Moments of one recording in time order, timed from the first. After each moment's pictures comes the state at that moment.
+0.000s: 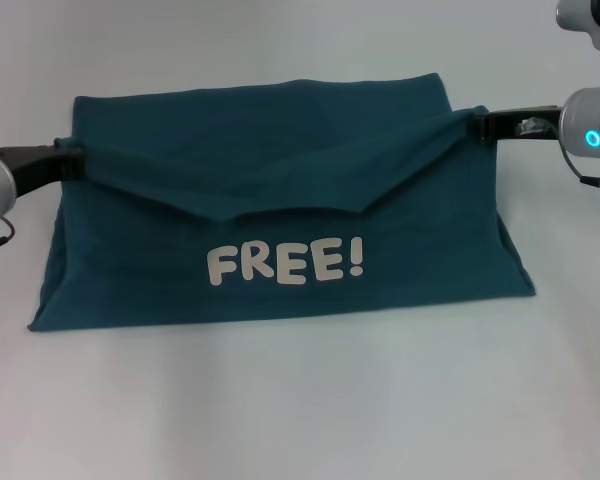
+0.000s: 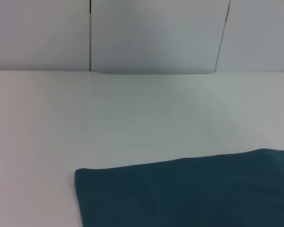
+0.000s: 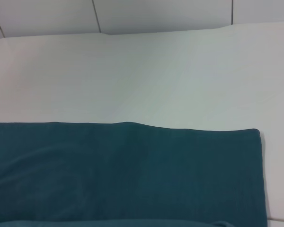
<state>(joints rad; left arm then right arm) -0.74 -2.15 0.71 0.71 2.21 0.56 -1.92 0.79 2.04 -0.85 -0.72 -2.39 -0.72 2.30</state>
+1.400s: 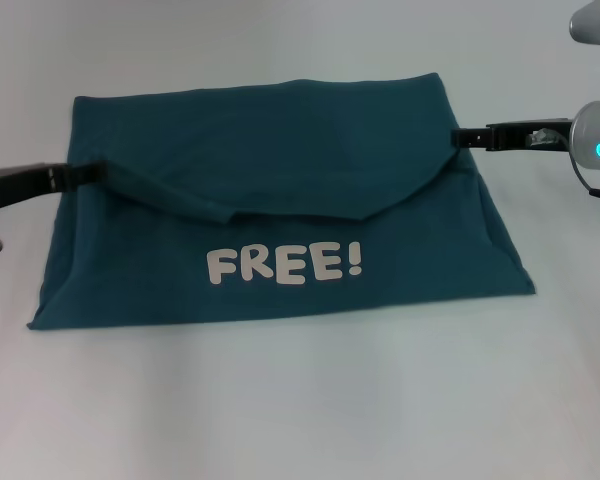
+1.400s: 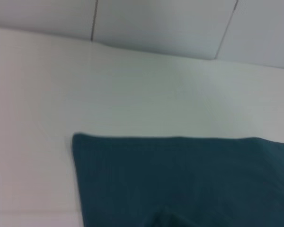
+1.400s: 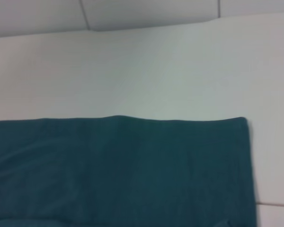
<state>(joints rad) -0.72 -2.09 0.74 0.68 2.22 0.68 -2.09 0.76 2.05 -0.84 -0.74 -2.38 -0.72 2.31</state>
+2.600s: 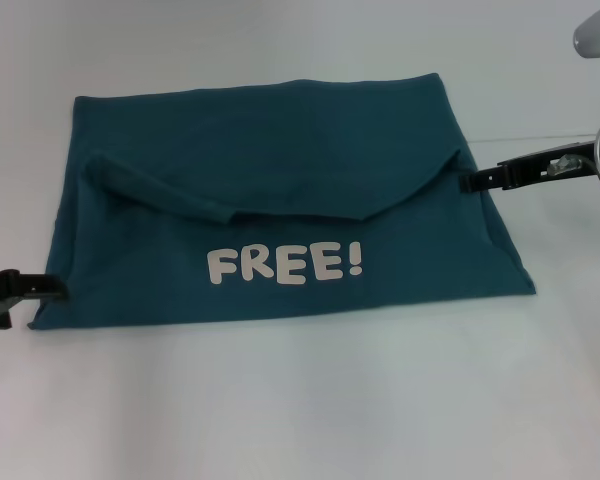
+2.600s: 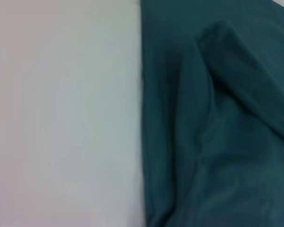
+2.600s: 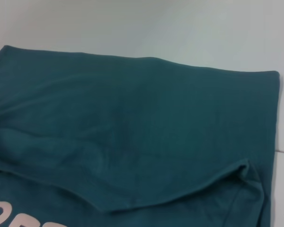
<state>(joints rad) -0.60 -2.06 0.70 0.99 2.62 1.30 -2.74 0.68 2.09 -0.87 -1.06 -2.59 -1.09 2.43</state>
